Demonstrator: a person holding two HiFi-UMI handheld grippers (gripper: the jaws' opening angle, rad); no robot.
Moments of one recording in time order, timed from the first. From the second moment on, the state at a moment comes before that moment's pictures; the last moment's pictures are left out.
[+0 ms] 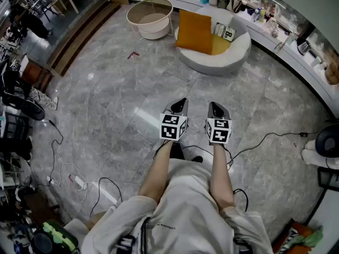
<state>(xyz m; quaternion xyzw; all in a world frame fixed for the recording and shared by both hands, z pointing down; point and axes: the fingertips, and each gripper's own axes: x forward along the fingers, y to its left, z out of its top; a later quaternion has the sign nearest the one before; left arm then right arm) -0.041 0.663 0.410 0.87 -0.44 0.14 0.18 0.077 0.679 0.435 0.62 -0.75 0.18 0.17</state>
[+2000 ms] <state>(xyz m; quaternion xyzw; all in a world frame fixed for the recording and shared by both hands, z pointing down) -0.178 0.321 0.442 0.86 -0.44 0.14 0.22 -0.049 0.351 0.477 0.60 -0.74 0.23 0.21</state>
